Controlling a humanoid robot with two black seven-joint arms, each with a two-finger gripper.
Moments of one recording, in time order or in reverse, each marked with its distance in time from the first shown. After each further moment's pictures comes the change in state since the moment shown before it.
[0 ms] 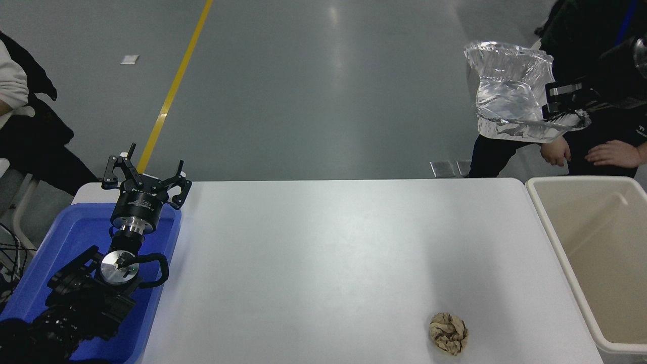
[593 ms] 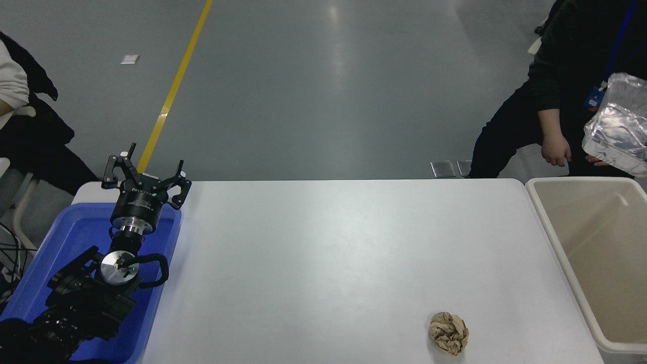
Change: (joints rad) left arm 0.000 -0.001 0.000 0.000 0.000 0.000 0.000; right arm -0.833 -0.121 0.426 -0.689 0.089 -0.106 -0.009
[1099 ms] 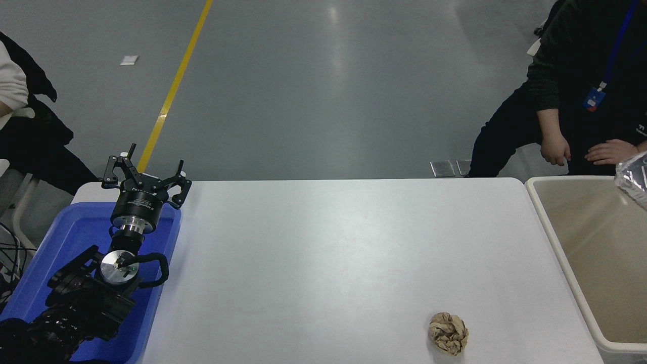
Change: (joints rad) left arm 0.000 0.000 0.000 0.000 0.000 0.000 0.000; right arm -0.374 0.119 0.135 -0.192 0.257 -0.253 -0.046
